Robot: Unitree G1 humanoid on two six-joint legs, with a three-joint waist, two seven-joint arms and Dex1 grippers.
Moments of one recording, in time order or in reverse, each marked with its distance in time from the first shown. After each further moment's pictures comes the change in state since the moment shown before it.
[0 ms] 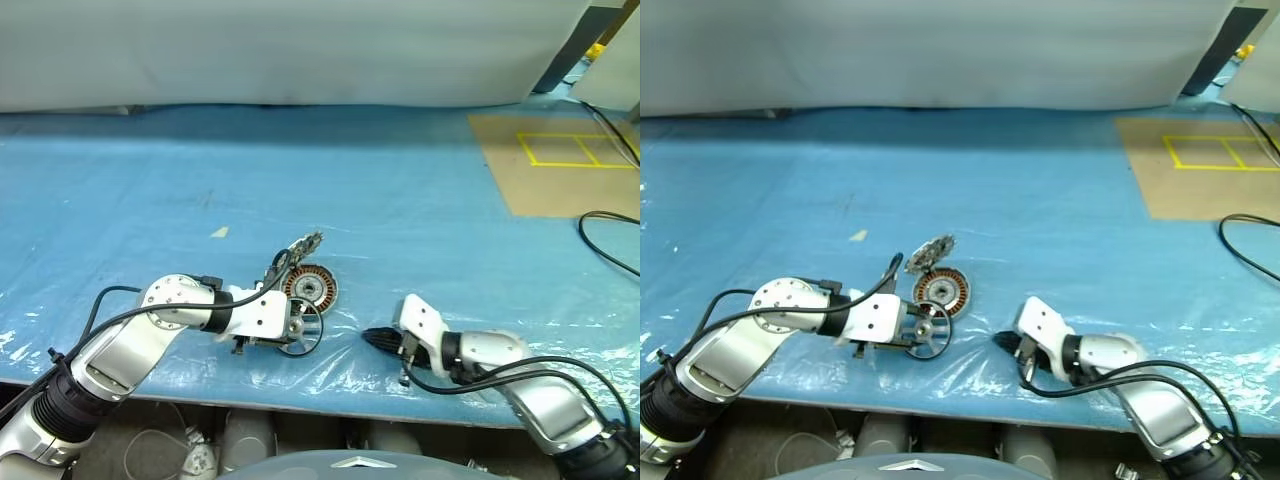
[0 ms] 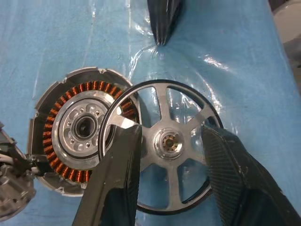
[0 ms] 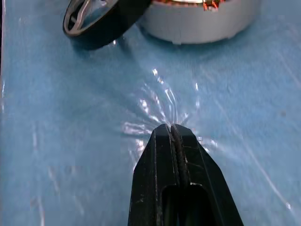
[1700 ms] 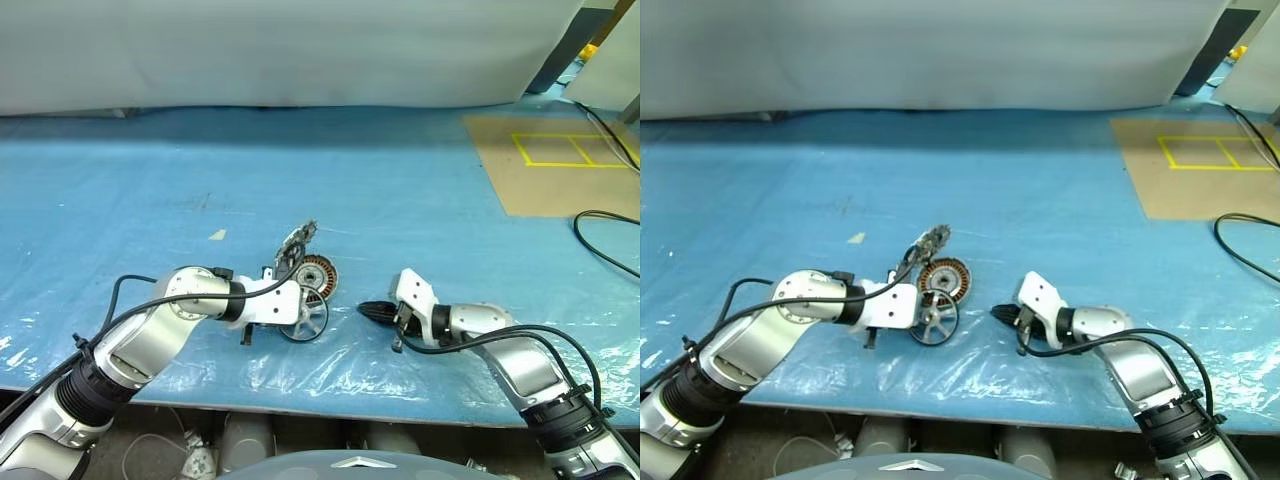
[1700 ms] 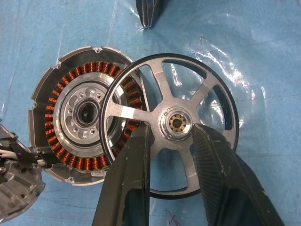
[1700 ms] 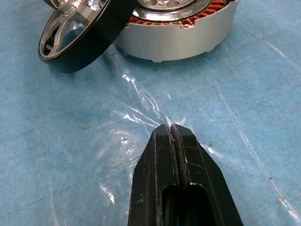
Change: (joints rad) left arm -0.091 -0.047 -0.083 0.040 0.130 0.100 0.052; right arm -0.156 0.039 -0.046 0.184 -0.002 -0.045 0.074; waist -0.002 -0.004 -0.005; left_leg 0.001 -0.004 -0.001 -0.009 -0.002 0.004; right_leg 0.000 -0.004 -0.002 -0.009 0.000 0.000
